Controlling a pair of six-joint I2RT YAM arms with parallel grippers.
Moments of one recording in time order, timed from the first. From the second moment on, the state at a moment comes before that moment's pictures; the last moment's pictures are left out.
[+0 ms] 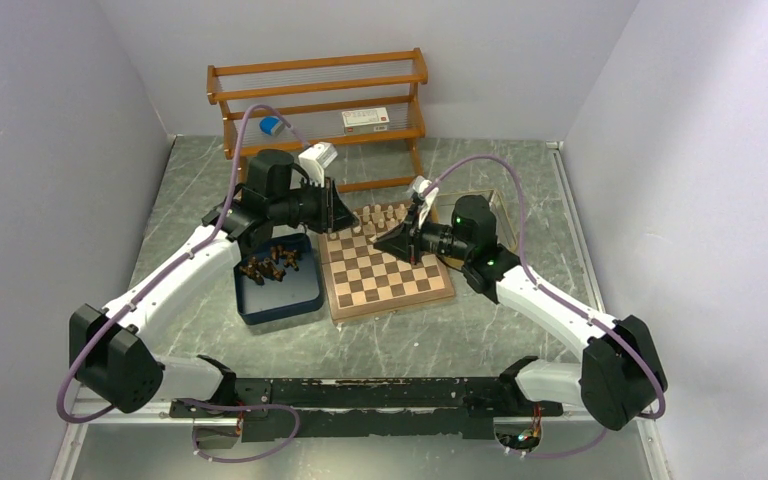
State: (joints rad) left arm -0.52 1.33 1.15 -0.30 0.49 -0.38; right arm 0.56 1.23 0.75 0.29 -0.67 0.10
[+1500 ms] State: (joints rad) left arm -0.70 1.70 1.07 -0.03 -0.37 -0.29; right arm 0.54 0.95 0.61 0.21 -0.27 0.07
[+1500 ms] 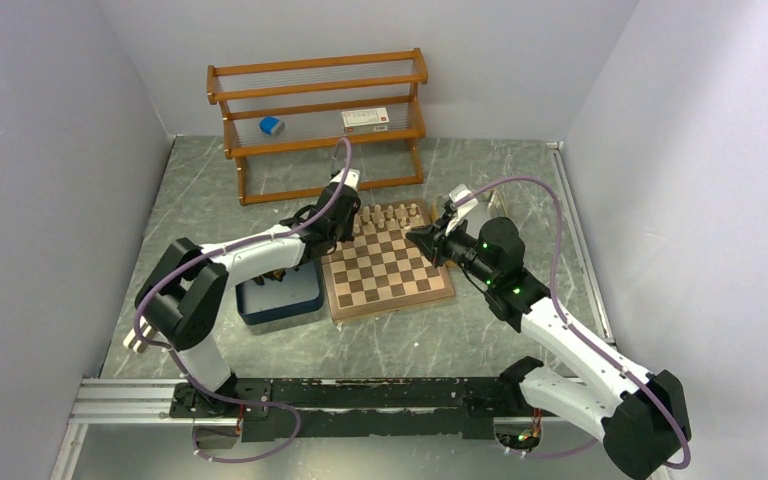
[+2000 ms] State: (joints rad) left arm -0.70 1.73 1.06 0.04 -0.38 -0.28; right arm 0.54 0.94 0.60 0.20 -0.27 0.06
